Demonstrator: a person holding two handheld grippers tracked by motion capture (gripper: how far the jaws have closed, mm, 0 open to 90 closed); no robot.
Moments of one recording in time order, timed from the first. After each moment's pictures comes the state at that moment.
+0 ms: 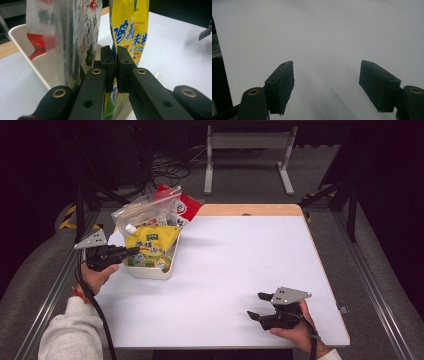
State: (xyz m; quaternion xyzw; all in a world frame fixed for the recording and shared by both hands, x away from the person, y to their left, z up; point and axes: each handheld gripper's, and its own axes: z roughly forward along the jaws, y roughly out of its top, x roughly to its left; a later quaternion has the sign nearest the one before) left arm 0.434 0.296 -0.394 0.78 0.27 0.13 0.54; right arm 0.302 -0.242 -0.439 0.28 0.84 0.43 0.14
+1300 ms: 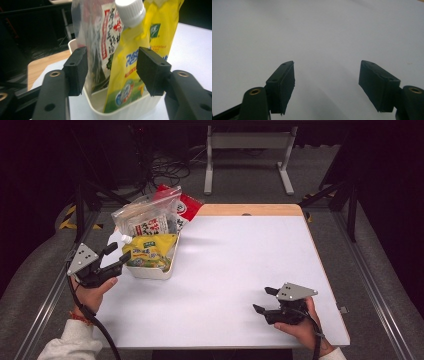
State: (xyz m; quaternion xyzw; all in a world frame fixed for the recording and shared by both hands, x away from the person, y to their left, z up) left arm 0.362 0.280 -0.377 0.71 0.36 0.30 0.52; right arm 0.307 -0.253 -0.431 0.30 0.84 0.42 0.19
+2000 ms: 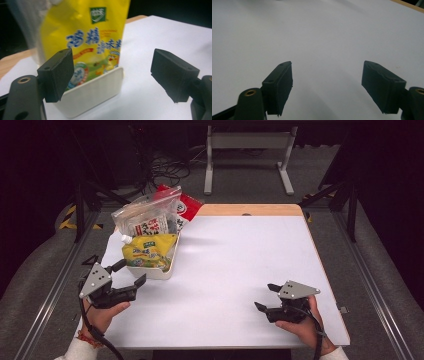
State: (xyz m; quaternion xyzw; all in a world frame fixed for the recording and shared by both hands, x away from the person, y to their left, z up) left arm 0.322 0.241 -0.391 0.73 0.34 0.27 0.52; right arm 0.307 -0.256 -0.423 0.30 0.83 0.42 0.21
